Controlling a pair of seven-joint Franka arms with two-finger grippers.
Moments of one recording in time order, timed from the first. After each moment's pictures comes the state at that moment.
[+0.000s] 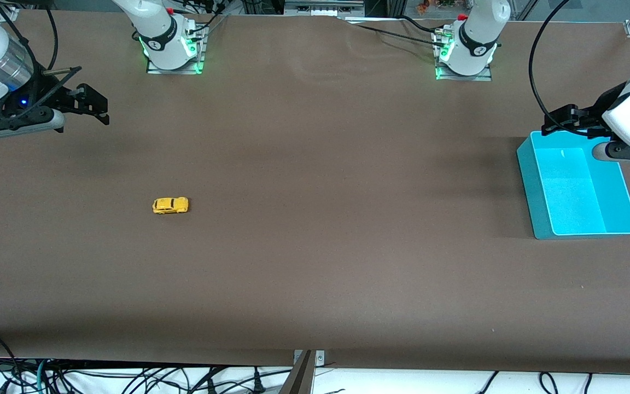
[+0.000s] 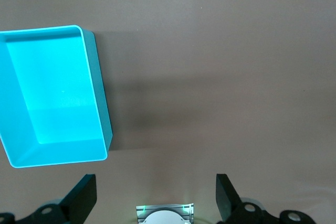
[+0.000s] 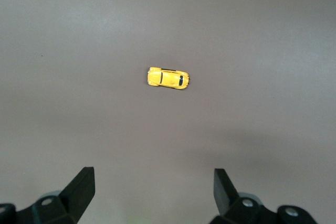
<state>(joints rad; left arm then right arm) 0.05 0.09 -0.07 -1.52 -0.03 1.40 0.02 -0.07 -0.11 0.17 -1.82 0.04 1.69 -0.10</state>
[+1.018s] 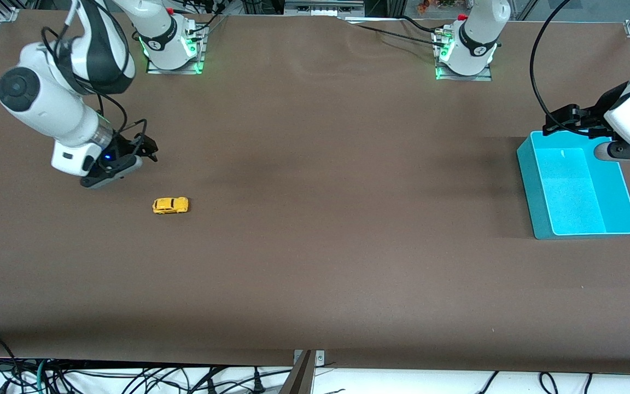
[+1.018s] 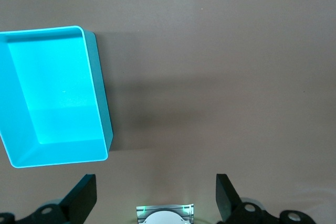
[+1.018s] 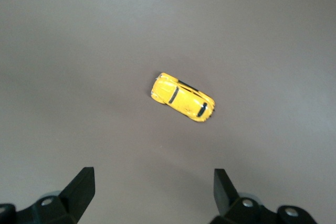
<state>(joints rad) 0.05 0.09 -0.07 -1.52 -0.03 1.40 0.02 -0.06 0.06 0.20 -2.17 0.04 2.20 -0.48</state>
